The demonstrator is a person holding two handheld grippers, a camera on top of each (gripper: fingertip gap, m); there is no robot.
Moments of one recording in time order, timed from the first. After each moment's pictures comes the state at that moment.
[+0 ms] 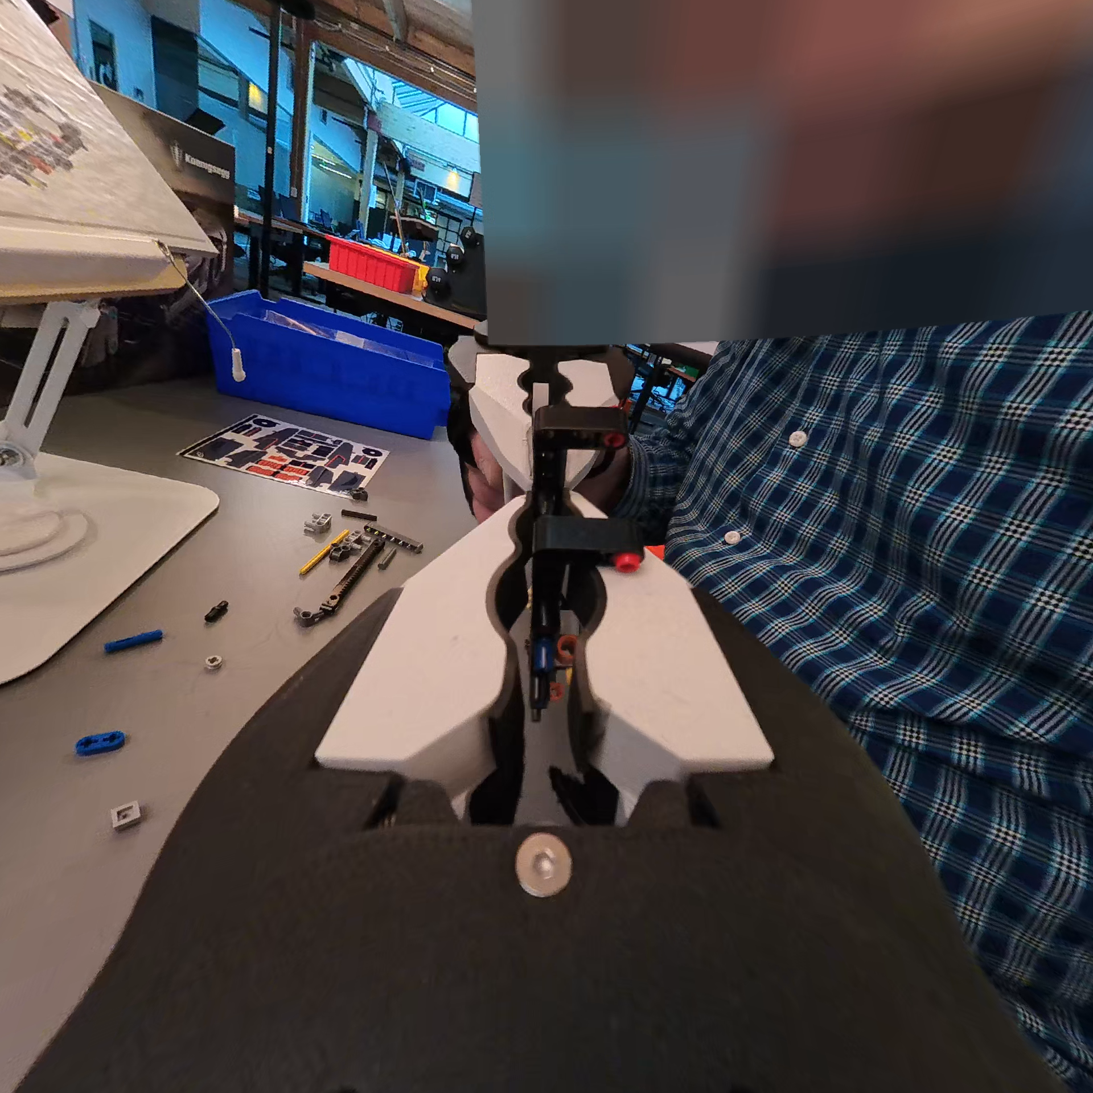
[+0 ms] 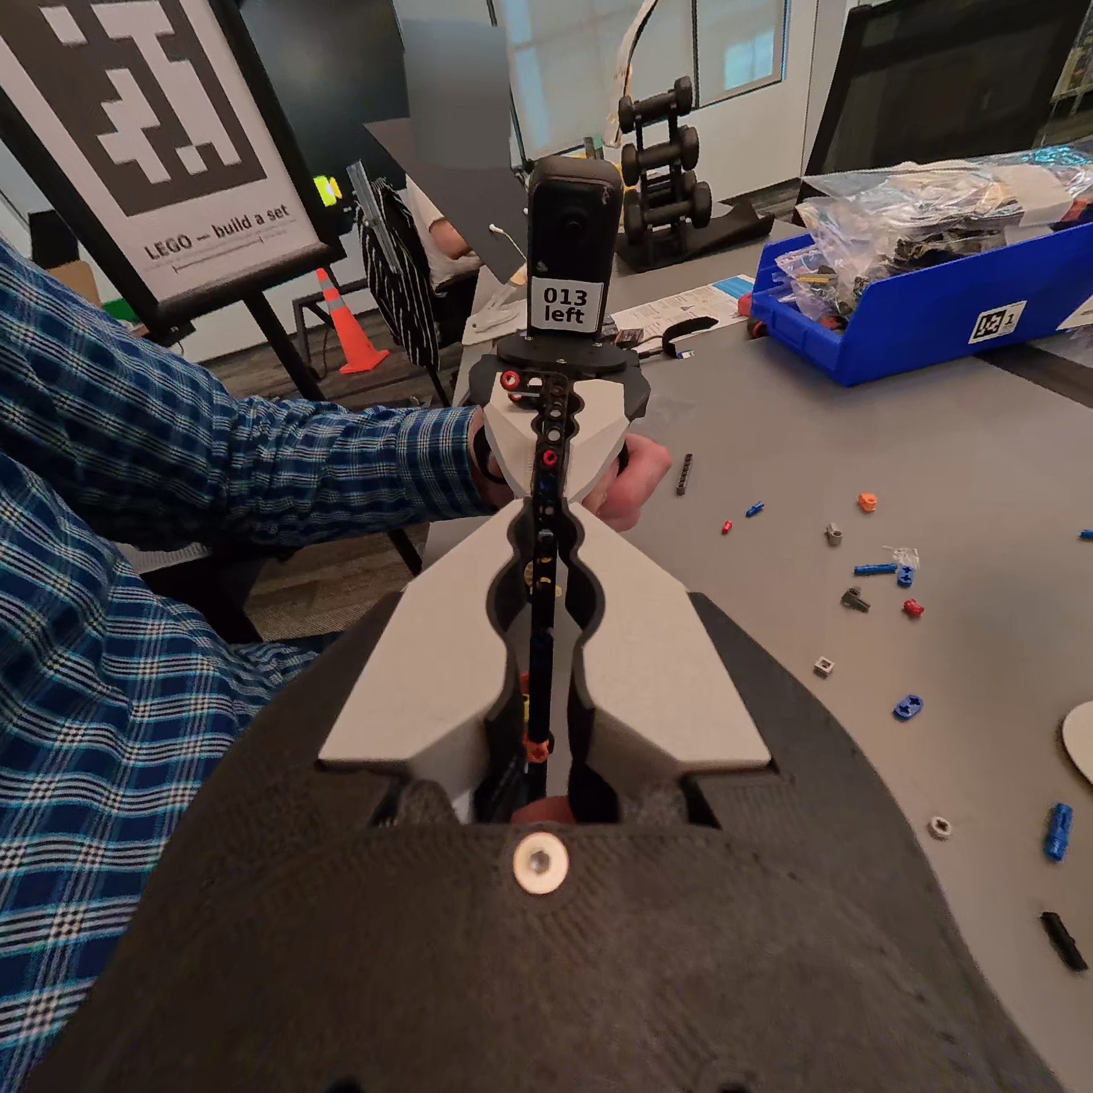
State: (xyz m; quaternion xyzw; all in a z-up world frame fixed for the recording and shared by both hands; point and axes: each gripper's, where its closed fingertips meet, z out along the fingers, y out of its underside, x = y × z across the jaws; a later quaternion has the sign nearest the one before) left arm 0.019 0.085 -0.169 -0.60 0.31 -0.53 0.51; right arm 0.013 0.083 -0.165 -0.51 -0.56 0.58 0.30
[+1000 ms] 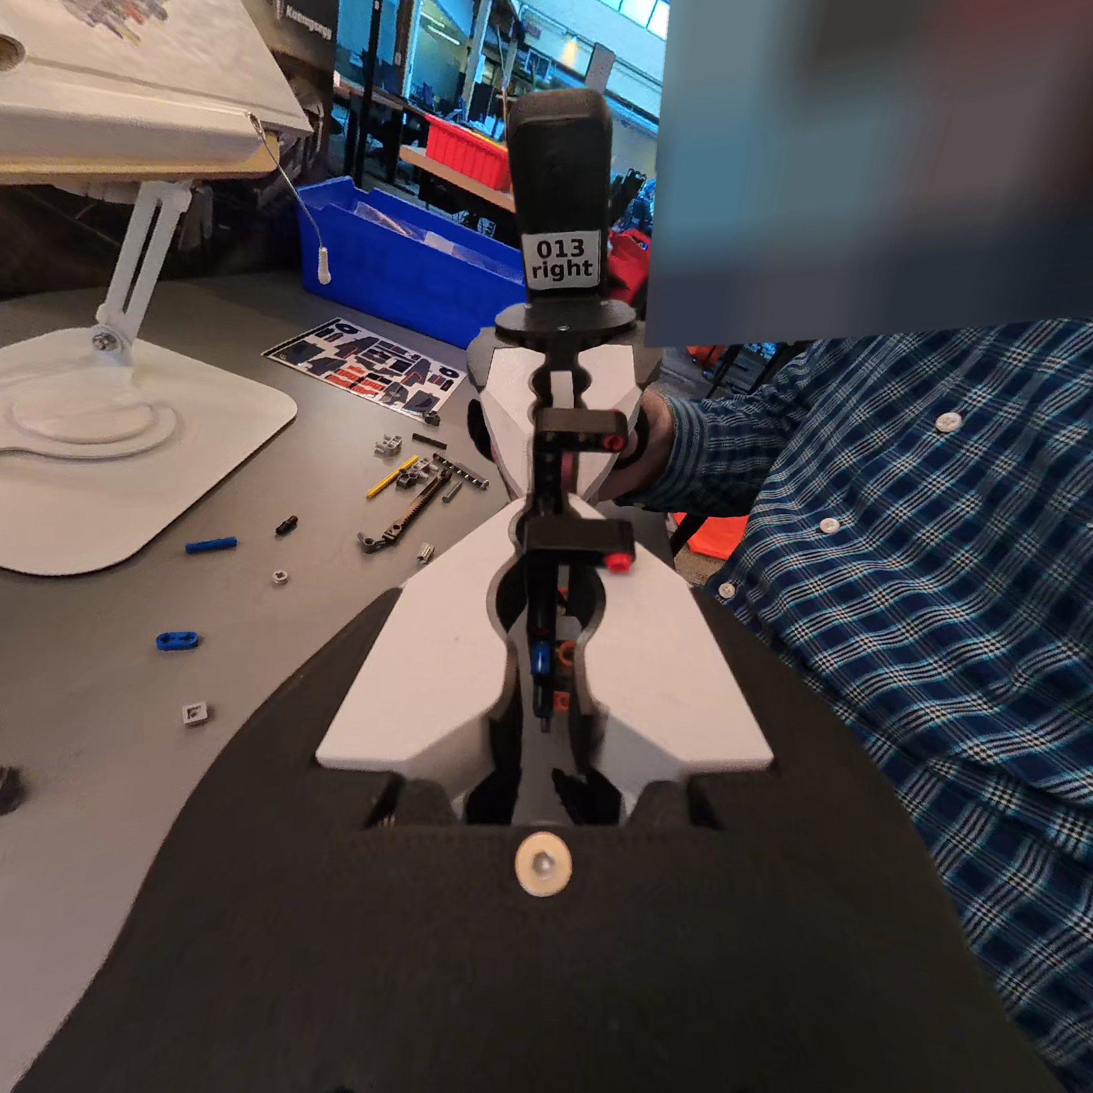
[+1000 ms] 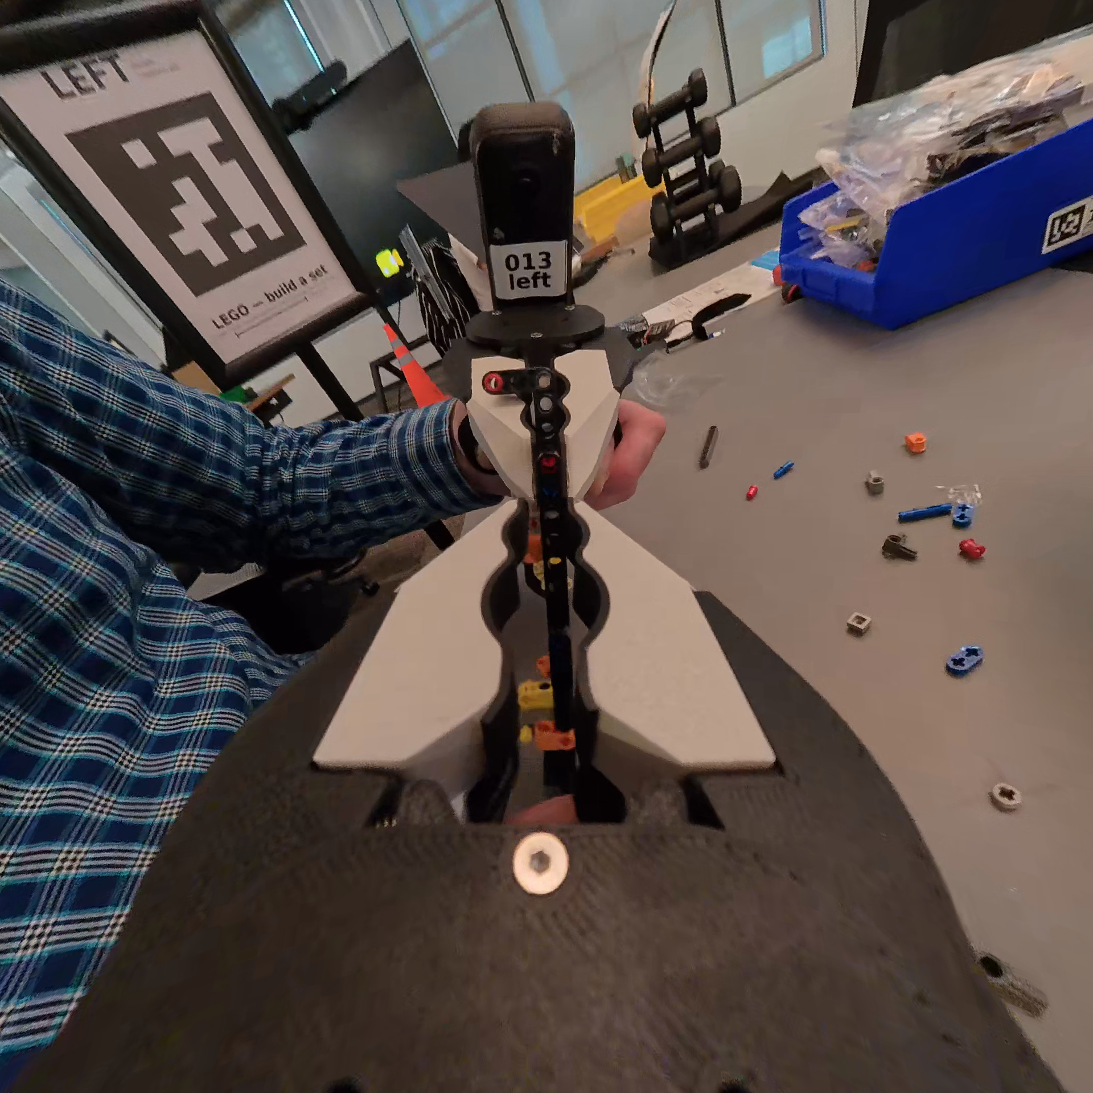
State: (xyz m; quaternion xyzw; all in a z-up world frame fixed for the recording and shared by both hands) left arm 0.025 0.110 -0.194 -0.69 0.28 -0.46 0.48; right arm 0.017 0.105 -0.192 -0.52 -0.52 0.64 0.24
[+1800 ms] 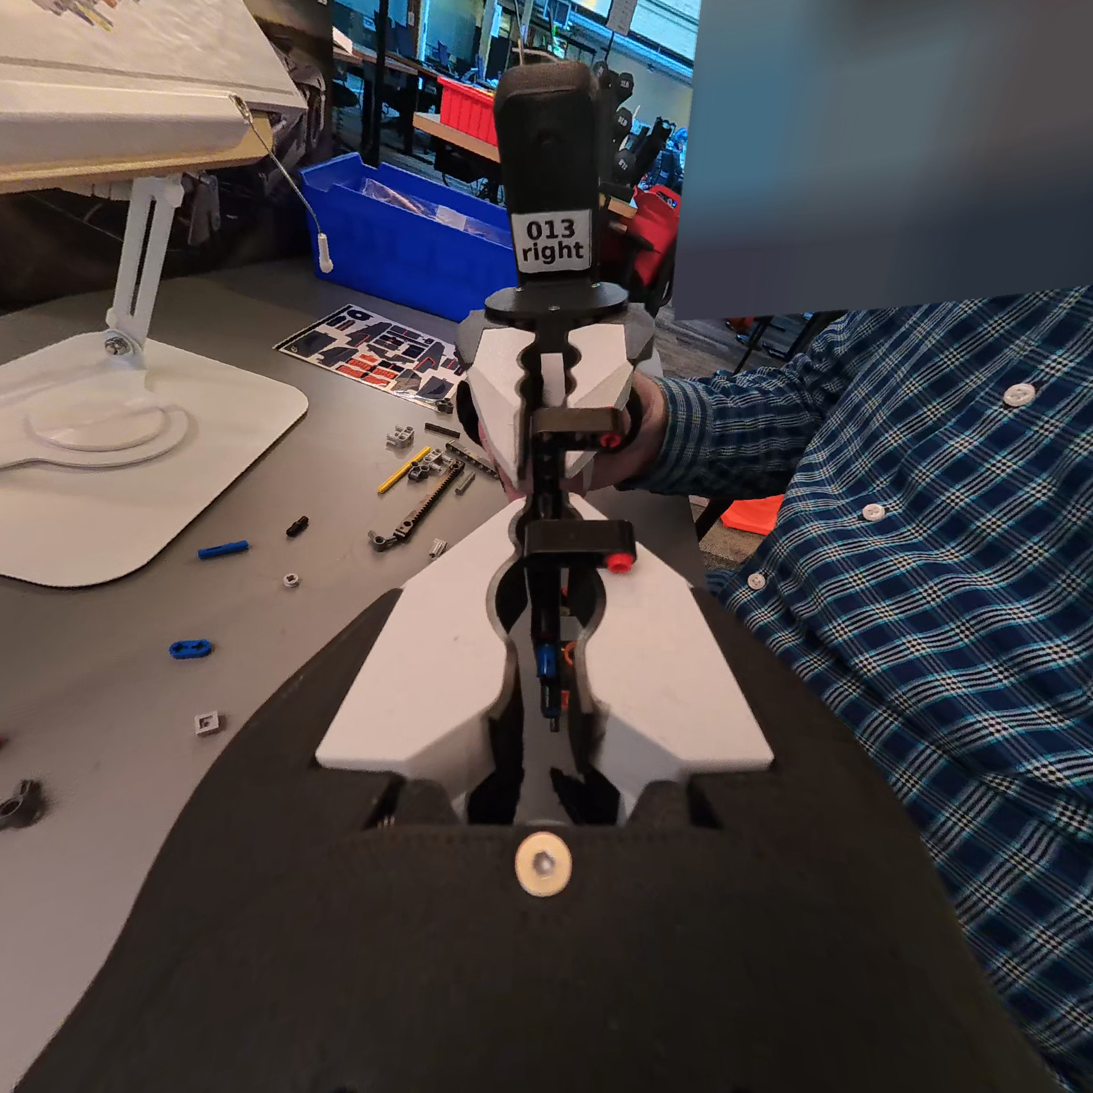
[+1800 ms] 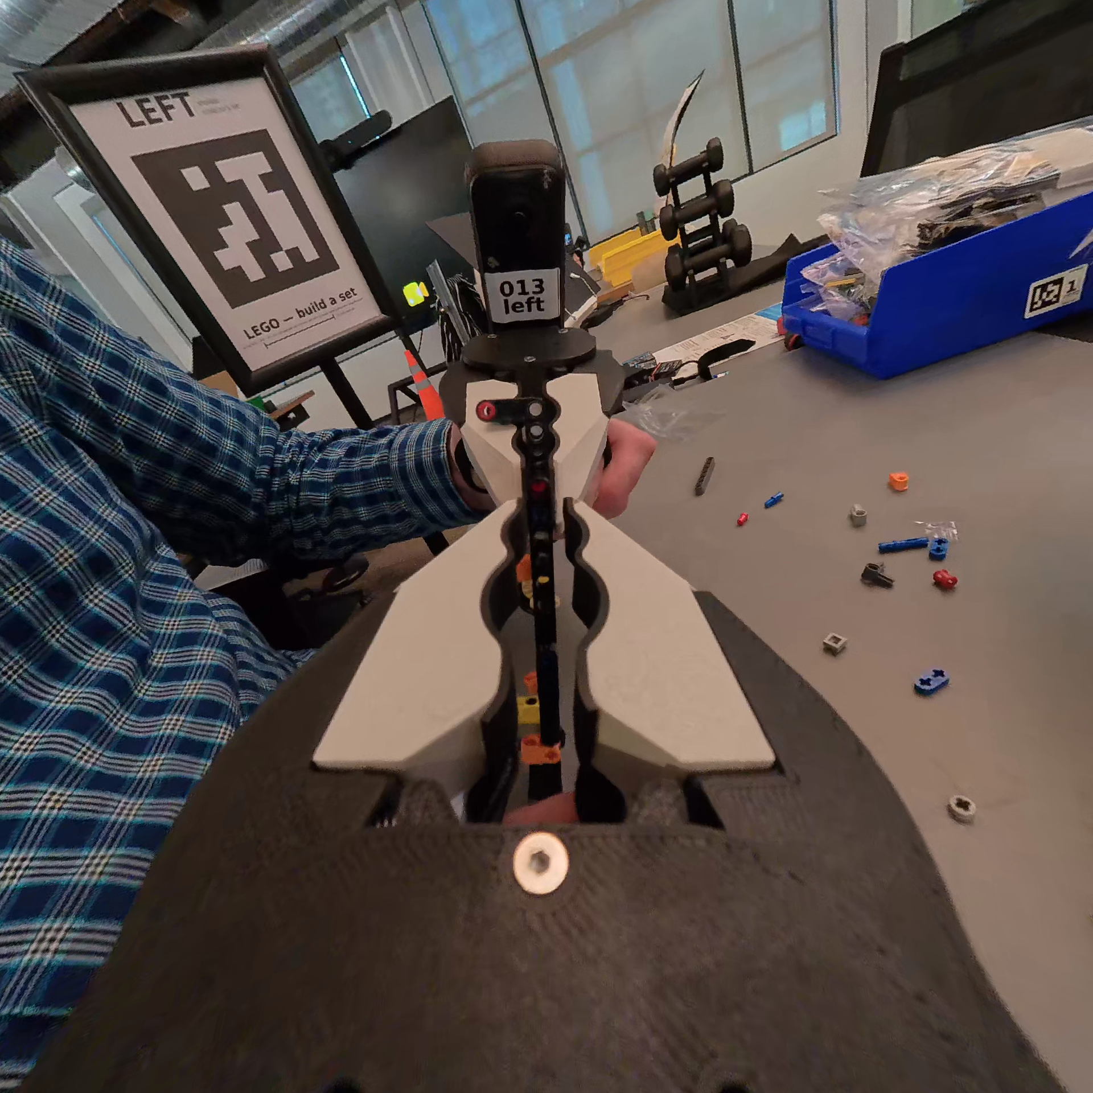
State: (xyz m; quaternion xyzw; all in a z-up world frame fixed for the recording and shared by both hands) left arm 0.037 0.113 -0.199 -0.70 0.30 -0.43 0.48; right arm 0.027 0.114 -0.188 -0.48 -0.51 0.66 0.26
